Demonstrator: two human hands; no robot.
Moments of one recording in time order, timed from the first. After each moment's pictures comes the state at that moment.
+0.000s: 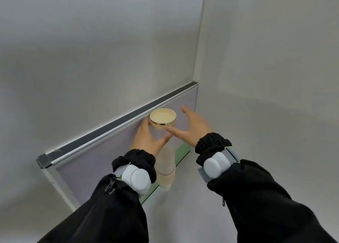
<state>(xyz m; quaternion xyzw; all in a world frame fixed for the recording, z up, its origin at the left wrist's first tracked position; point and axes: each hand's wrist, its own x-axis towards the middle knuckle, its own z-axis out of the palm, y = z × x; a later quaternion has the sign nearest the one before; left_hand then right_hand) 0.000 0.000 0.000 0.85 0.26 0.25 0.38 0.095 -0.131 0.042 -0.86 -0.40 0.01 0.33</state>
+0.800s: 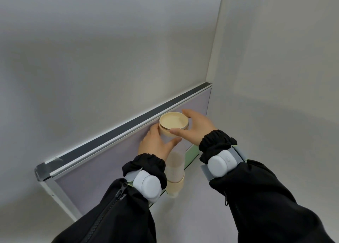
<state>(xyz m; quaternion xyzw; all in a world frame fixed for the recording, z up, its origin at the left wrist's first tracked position) 0.018 0.015 -0.006 0.84 0.31 0.26 0.36 0.119 -0.090 0.040 -0.84 -0.42 0.02 0.34</state>
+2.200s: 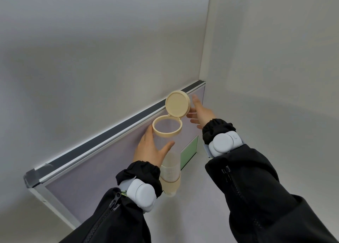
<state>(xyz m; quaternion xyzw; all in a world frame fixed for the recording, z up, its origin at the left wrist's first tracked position) 0.013 0.009 -0.019 0.85 0.27 0.27 0.37 0.166 -0.089 0.043 -0.77 -0.18 0.19 0.58</state>
